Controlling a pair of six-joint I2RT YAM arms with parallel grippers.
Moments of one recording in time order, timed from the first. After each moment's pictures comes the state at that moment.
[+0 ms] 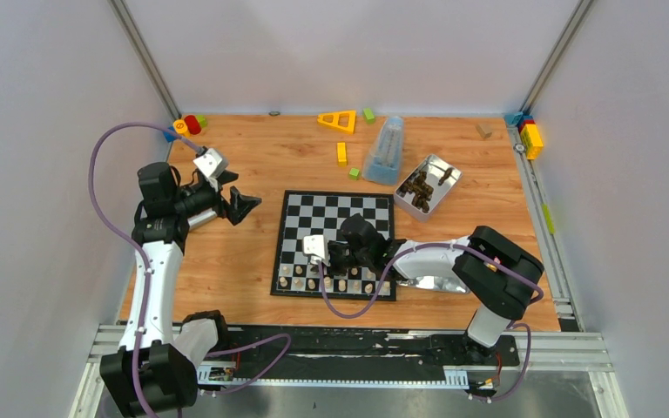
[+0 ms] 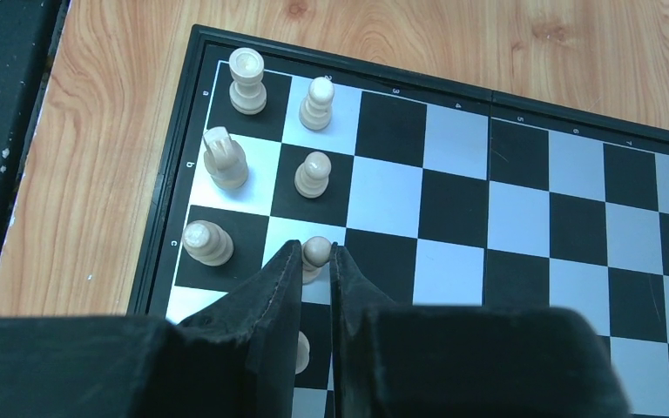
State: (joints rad) left arm 0.19 0.97 0.86 -0.31 0.98 0.38; right arm 0.96 1.70 0.77 0.38 -0.50 -0.51
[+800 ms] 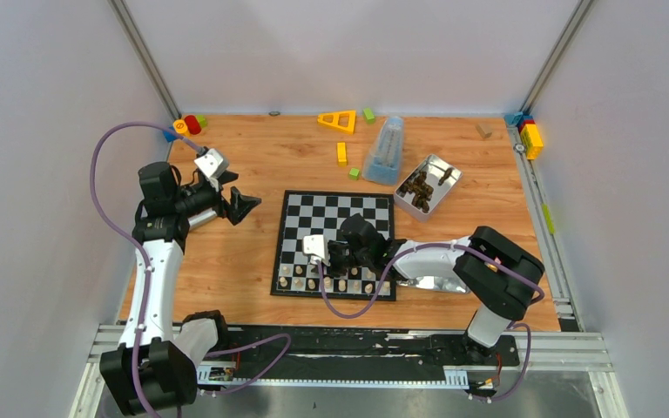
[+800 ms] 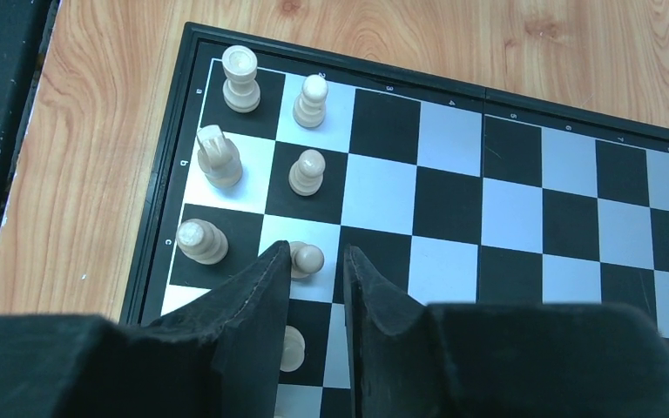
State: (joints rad) left arm 0.19 0.98 0.86 -0.31 0.98 0.40; right arm 0.97 1.69 0.77 0.38 -0.49 -0.52
